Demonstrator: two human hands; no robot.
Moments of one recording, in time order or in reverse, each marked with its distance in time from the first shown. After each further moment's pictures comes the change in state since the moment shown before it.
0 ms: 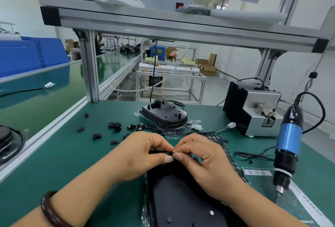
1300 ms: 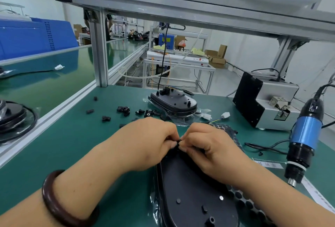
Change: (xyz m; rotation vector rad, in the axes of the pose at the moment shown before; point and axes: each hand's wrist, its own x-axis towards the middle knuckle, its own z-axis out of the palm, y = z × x) left_hand -0.013 0.017 0.000 0.726 -0.013 -0.019; right_hand 0.012 -0.003 -0.006 -0.303 -0.280 -0.212
